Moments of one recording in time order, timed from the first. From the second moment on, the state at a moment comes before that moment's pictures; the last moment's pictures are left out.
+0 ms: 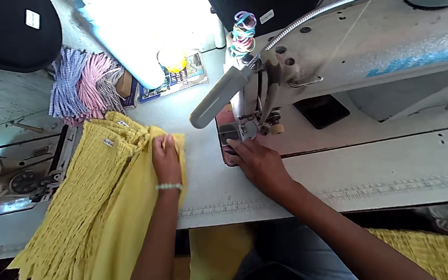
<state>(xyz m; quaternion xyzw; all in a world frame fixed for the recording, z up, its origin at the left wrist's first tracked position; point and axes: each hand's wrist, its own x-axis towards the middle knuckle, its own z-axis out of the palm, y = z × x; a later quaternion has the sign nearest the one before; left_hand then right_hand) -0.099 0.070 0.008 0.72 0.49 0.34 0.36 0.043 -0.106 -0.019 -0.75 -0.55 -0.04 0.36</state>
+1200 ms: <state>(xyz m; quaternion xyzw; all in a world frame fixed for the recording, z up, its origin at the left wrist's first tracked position) -0.148 -0.037 0.070 0.88 0.05 0.33 0.34 0.011 -0.175 0.036 -0.52 -0.42 0.31 0.68</state>
